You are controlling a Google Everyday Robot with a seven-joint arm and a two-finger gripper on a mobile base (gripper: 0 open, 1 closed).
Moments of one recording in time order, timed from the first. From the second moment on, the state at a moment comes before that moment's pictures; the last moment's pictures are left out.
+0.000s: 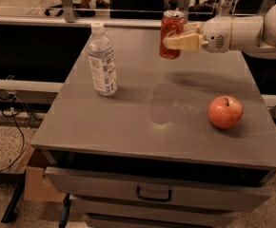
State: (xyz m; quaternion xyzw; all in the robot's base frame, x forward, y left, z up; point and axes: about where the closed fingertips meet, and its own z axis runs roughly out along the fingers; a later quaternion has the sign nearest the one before) arm 0.687 -0.113 0.950 -0.44 0.63 0.36 0.52
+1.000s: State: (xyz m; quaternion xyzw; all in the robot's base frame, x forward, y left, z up) arm 0.647 -0.045 0.926 -0.46 0.61 0.40 0.52
